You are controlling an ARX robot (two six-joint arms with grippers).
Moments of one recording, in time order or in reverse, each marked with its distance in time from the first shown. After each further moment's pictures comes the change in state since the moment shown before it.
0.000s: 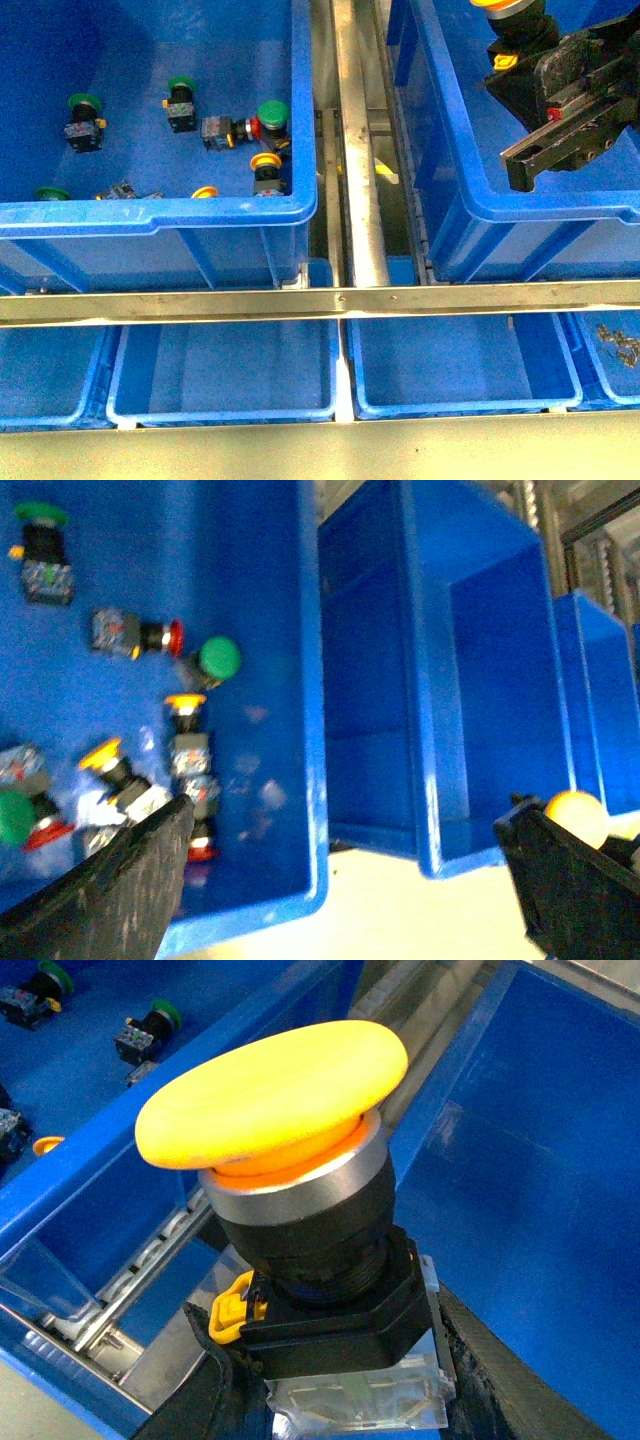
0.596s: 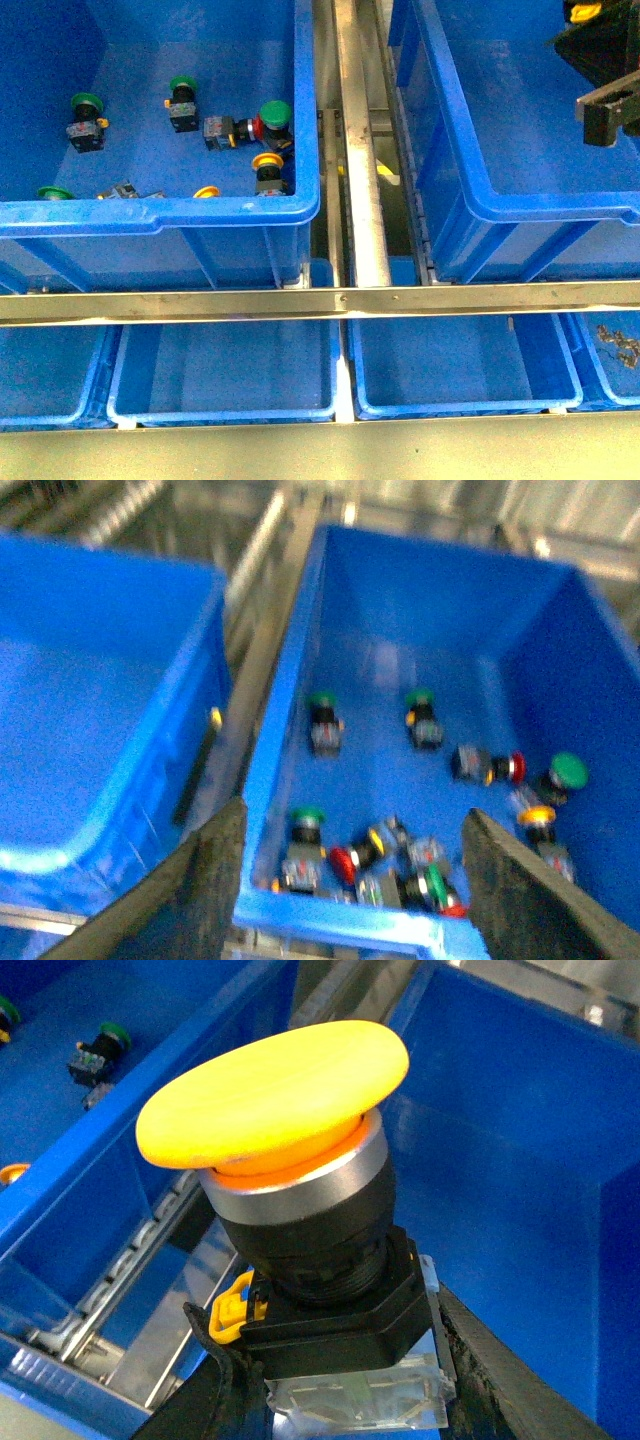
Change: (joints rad) left arm 0.376 -0.419 -0.718 0.701 -0.237 0.421; right arm -0.024 -0.175 -0.034 -0.129 0.075 0.063
